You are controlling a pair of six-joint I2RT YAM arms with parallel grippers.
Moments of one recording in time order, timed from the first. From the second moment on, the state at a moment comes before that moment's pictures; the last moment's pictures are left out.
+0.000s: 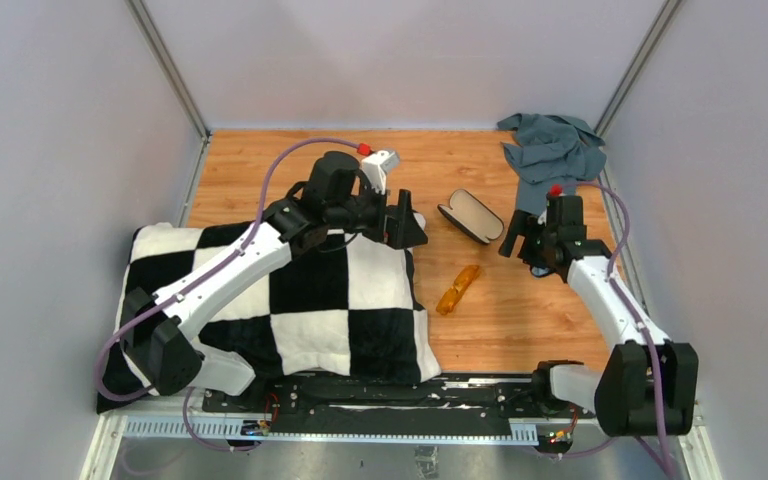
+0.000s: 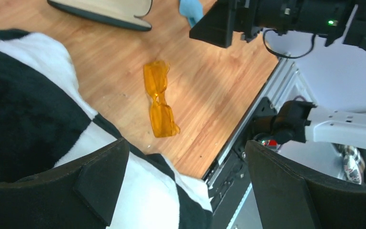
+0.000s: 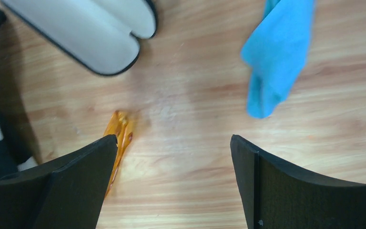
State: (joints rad) left arm -0.67 1.37 1.27 -0.36 0.43 -0.43; right arm 0.05 1.20 0.82 -0.49 -0.04 0.31
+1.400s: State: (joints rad) left arm -0.72 1.43 1.30 -0.40 0.34 -0.39; right arm 0.33 1.12 0.66 -0.19 -0.01 0.58
